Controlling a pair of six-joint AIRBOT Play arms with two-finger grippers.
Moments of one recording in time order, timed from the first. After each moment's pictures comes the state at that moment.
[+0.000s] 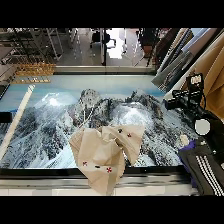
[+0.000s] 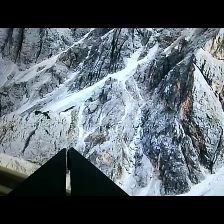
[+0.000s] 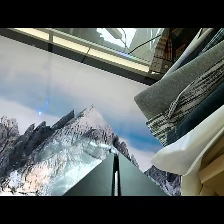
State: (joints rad) left arm 0.20 -1.04 1.30 1.88 -1.28 -1.56; right arm -0.04 -0.96 0.94 -1.31 0.27 1.02
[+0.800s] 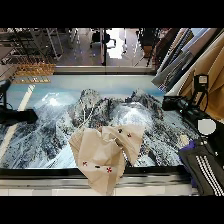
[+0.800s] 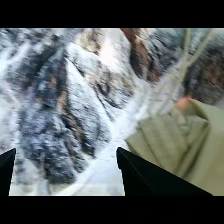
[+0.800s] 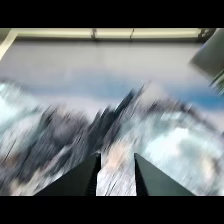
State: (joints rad) left arm 0.20 -1.10 1.24 1.33 -1.25 -1.41; right arm -0.04 -0.94 0.94 -1.08 0.49 1.18
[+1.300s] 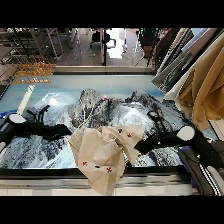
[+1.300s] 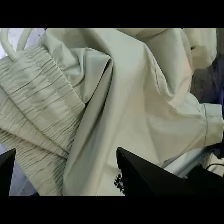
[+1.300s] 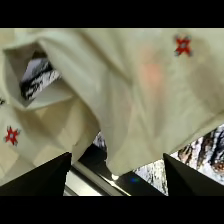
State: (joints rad) left arm 0.13 -1.37 0.99 0.80 -1.23 -1.18; right arm 0.13 -1.00 0.77 -0.97 1.16 1.02
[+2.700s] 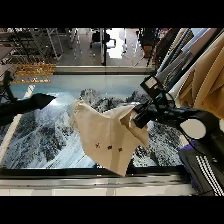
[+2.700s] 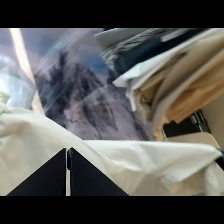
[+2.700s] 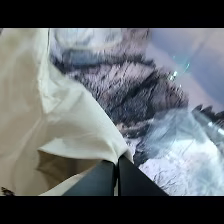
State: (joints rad) left arm 0.27 -1.12 1.15 0.34 -1.09 -0.94; right arm 0.40 -0.94 1.21 -1.35 0.88 1.11
